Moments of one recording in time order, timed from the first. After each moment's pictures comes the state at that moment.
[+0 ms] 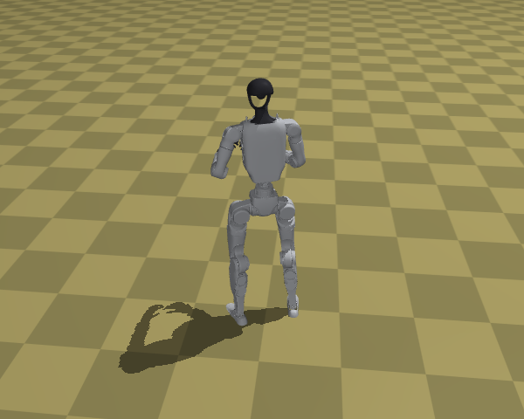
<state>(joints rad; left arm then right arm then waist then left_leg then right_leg) 0.12 0.43 -0.16 -0.31 0.45 -0.15 -0.09 -0.18 -0.24 0.48 -0.05 -0.08 -0.15 0.26 0.00 -0.04 0.17 0.06 0.08 0.23 0.16 -0.18 -0.02 0.06 -0.16 -0.24 0.17 -0.24 0.08</state>
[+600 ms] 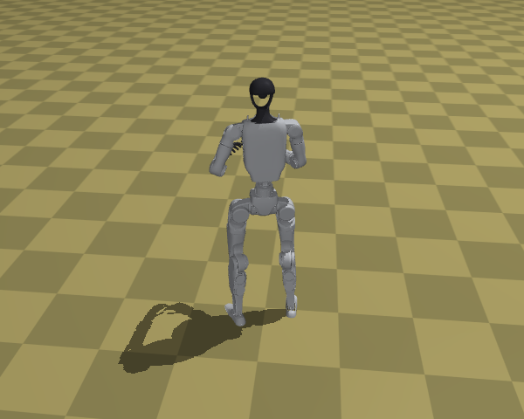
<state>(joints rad) 0.19 0.47 -0.14 -0.30 0.41 -0.16 -0.10 -0.20 -0.22 0.53 -0.05 -0.13 -0.17 0.26 -0.01 -0.05 0.16 0.08 0.09 0.28 0.16 -0.16 -0.01 0.07 -0.15 -0.21 0.12 -0.23 0.10</state>
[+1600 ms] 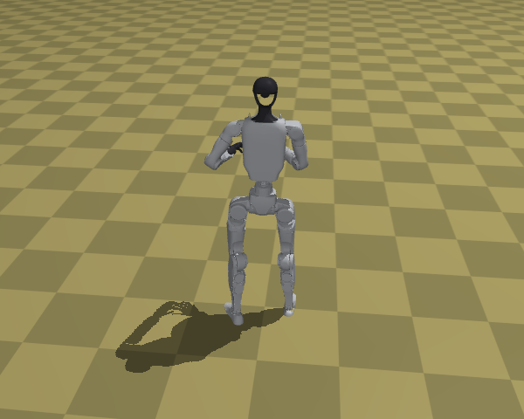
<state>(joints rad) 0.25 0.58 -0.20 -0.30 0.41 -0.23 0.04 -0.25 -0.21 0.59 -0.06 -0.23 -0.26 0.07 -0.06 -0.06 0.12 0.10 0.07 0.39 0.10 -0.10 0.03 0.01 -0.16 -0.15 0.08 -0.19 0.15</state>
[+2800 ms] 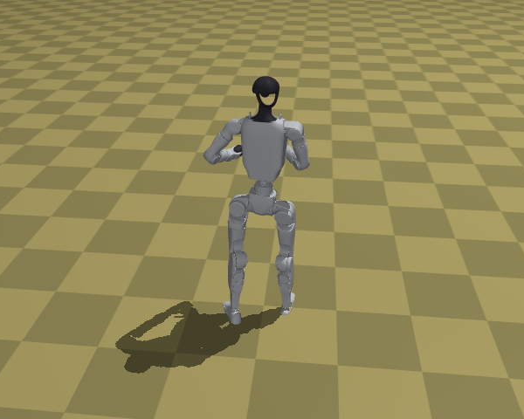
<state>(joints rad) 0.27 0.66 -0.31 -0.29 0.12 -0.32 0.06 -0.33 -0.19 0.74 -0.04 -0.01 -0.34 0.03 -0.07 -0.10 0.06 0.12 0.05 0.53 0.04 -0.05 0.05 -0.07 -0.14 -0.07 0.01 -0.13 0.22</state>
